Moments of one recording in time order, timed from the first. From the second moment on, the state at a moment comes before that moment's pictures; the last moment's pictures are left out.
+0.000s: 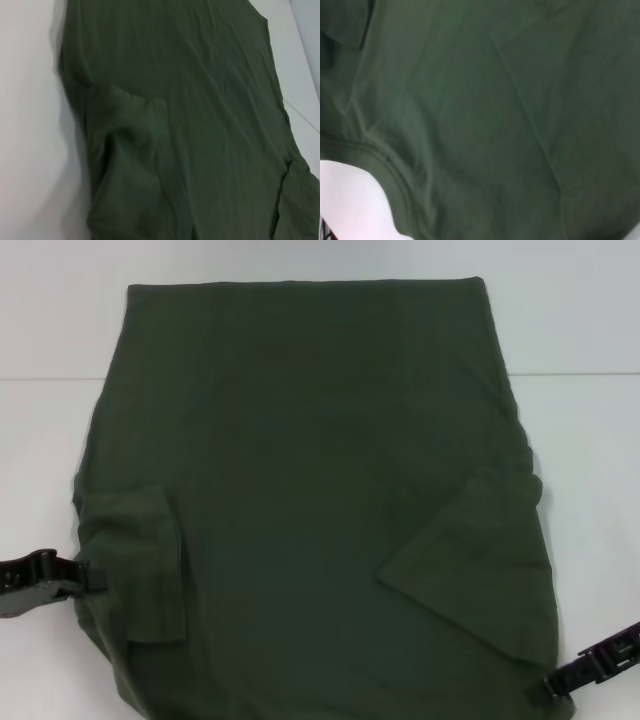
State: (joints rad) left arm -0.50 -2.08 0.24 0.95 2.54 1.72 -2.38; right arm 0.67 2.02 -0.78 -0.74 -2.63 -1.71 2.25
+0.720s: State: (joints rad) left arm -0.51 -2.08 0.24 0.94 2.54 1.72 -2.38; right arm 0.67 2.01 -0.77 -0.73 -2.60 -1.72 2.27
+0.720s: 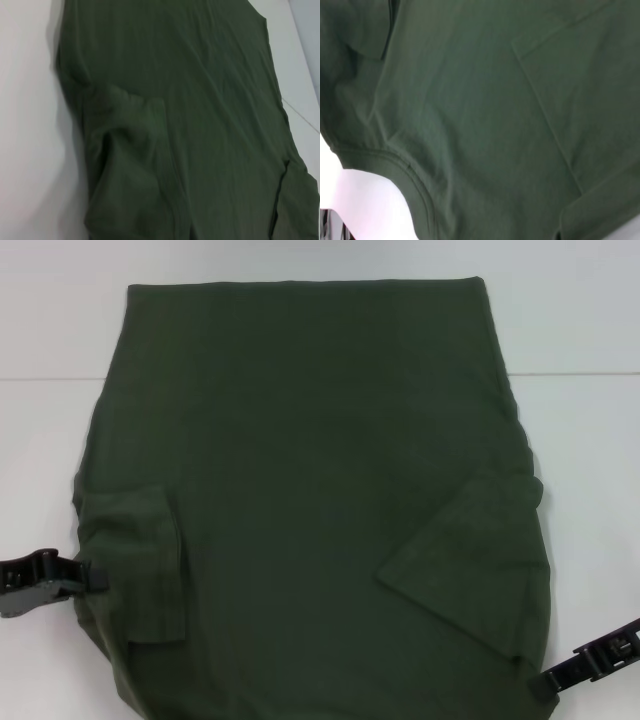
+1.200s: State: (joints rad) left arm -0.50 -2.08 0.24 0.94 2.54 1.73 -2.37; right arm 0.67 2.01 -0.77 -0.71 -2.60 -1.72 2.26
